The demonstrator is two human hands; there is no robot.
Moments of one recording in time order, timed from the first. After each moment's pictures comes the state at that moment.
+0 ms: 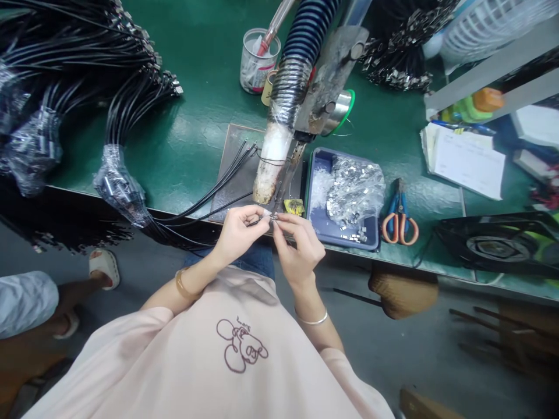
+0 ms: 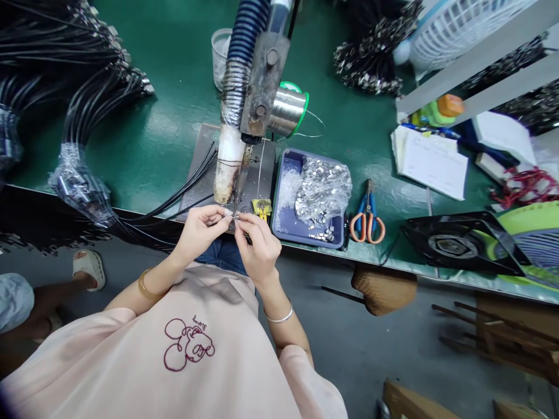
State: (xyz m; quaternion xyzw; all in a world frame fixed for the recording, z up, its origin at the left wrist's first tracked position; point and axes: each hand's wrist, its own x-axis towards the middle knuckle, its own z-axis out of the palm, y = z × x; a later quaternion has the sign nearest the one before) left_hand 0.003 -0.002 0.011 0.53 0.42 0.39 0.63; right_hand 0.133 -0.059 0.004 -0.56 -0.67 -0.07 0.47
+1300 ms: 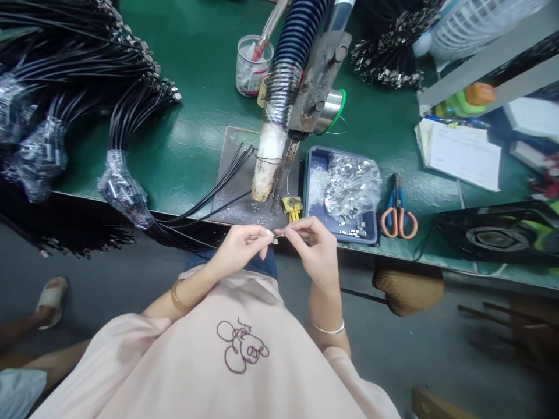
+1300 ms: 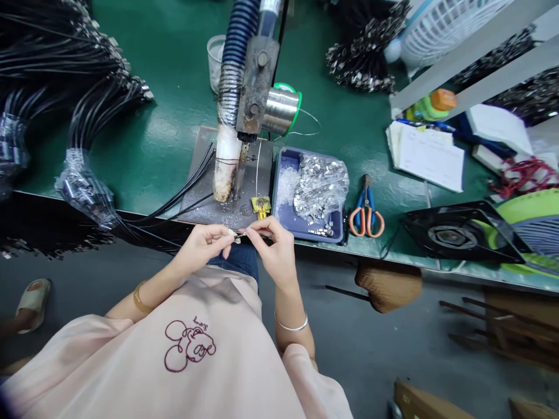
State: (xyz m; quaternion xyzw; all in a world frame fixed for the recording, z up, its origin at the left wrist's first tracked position) left_hand -0.014 -0.026 0.008 0.54 0.34 0.31 0.71; right_hand 0.155 -0.074 0.019 -0.60 -0.55 0.29 0.50
